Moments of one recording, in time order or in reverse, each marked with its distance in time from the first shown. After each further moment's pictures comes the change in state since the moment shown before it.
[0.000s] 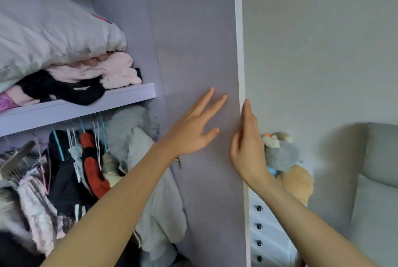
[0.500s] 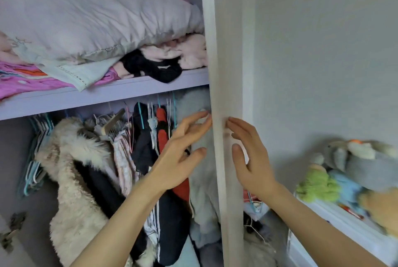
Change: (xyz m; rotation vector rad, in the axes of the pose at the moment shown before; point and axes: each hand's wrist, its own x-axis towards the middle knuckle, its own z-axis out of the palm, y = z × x) left_hand -0.157 -0.012 -0.054 -0.270 0.308 -0.302; right_hand -0.041 -0.041 0.102 0.511 -0.309 -0.296
